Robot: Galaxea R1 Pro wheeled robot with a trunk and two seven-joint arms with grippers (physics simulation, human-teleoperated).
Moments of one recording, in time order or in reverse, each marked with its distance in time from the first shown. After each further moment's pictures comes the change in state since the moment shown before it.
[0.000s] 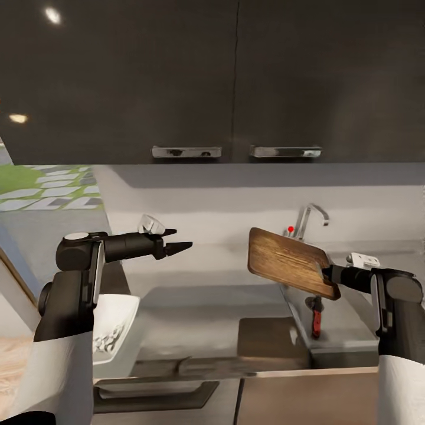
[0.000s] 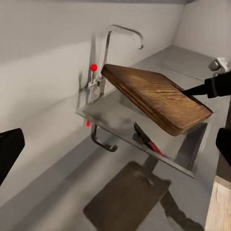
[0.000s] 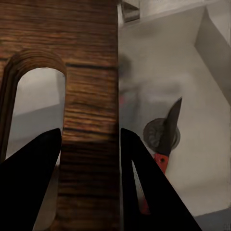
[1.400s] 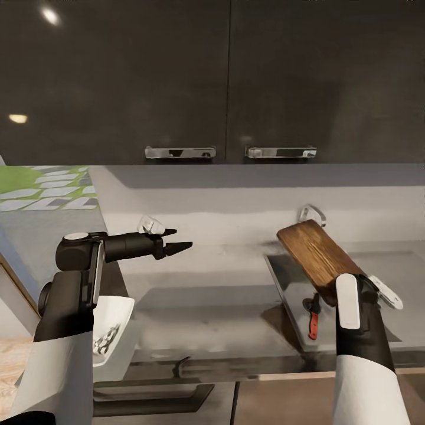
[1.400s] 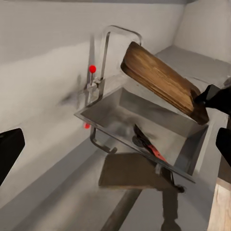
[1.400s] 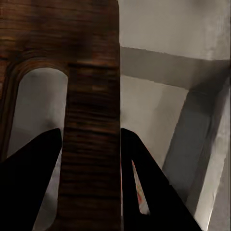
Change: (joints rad) left arm 0.000 0.001 0.000 0.000 0.000 0.000 -0.002; right arm 0.000 0.221 -0.007 0.007 -0.763 -0.424 -1.408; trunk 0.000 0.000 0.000
